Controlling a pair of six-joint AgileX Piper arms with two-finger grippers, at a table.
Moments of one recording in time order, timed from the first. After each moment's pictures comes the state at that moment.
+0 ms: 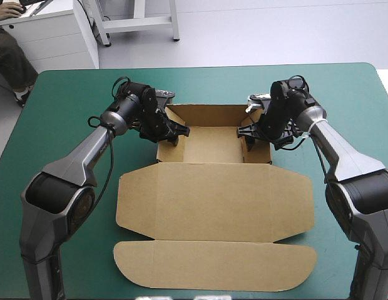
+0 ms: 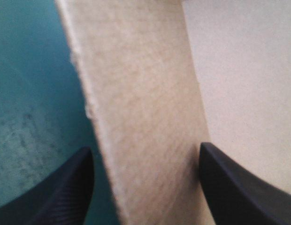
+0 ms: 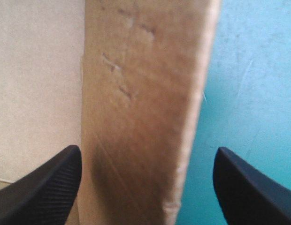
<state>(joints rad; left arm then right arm) -0.42 2.03 -1.84 -0.13 1.16 -0.15 0.29 1.97 -1.75 0.11 1.23 0.13</state>
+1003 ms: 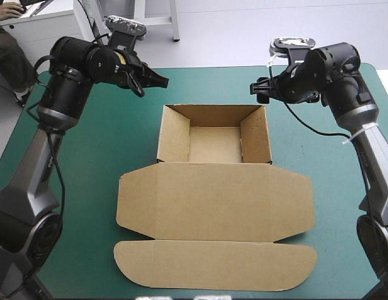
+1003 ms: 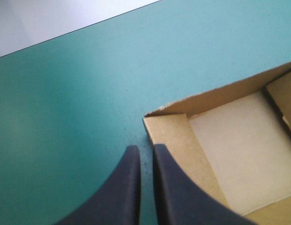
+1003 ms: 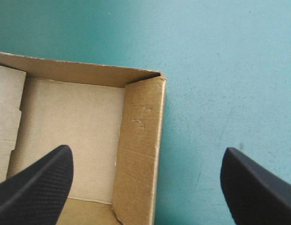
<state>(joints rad) -0.42 1.78 -2.18 0.01 1.25 -0.03 0.30 1.70 -1.97 0.01 1.25 0.19</state>
